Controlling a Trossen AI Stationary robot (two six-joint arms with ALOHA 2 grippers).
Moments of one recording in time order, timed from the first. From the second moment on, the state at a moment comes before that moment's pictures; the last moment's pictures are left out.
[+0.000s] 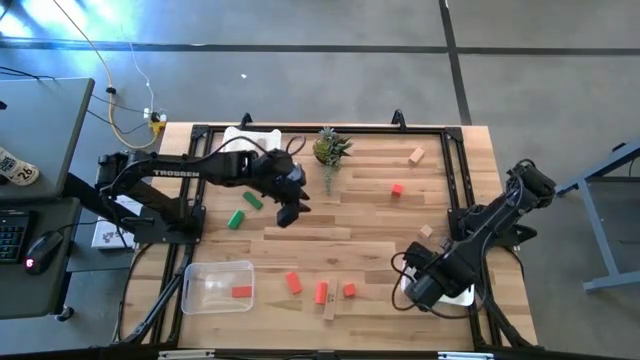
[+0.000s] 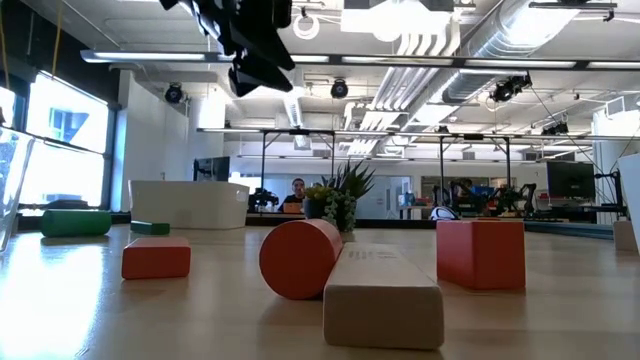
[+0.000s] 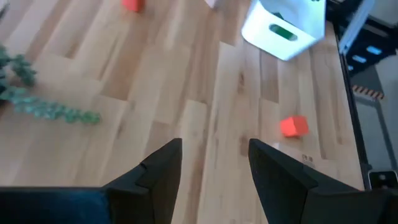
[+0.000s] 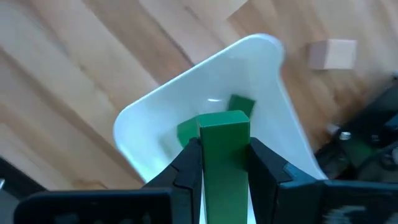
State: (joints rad) left arm 0.24 1.42 1.11 -0.47 0.20 -0.21; right arm 0.76 1.54 1.26 -1.33 0.08 1.44
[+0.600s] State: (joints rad) left arm 0.00 1.42 1.11 -0.49 0.14 -0.15; right arm 0.81 1.54 1.14 -1.29 0.01 1.66
